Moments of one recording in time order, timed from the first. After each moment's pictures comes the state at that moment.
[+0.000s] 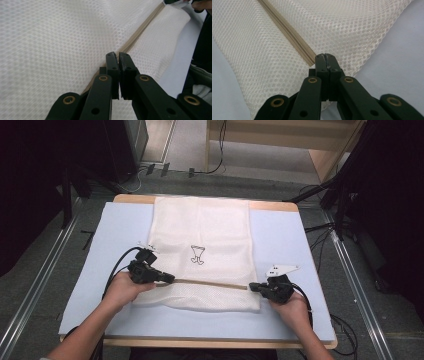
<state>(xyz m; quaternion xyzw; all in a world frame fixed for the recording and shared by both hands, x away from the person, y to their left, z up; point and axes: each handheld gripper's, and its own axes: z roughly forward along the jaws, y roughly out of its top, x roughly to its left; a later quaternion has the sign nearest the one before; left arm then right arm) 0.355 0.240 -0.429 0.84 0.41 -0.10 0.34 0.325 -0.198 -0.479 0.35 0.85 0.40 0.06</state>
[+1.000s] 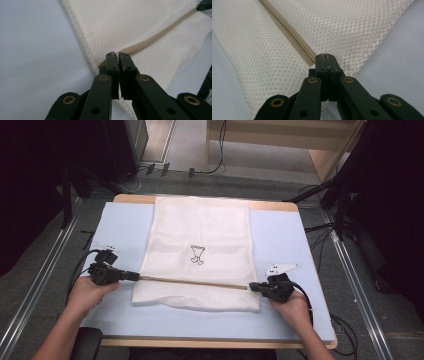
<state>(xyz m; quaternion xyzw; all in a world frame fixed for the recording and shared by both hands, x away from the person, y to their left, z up) 0.339 0.338 -0.431 0.79 0.51 -0.07 0.34 0.328 -0.198 -0.478 0.35 0.85 0.39 0.05</state>
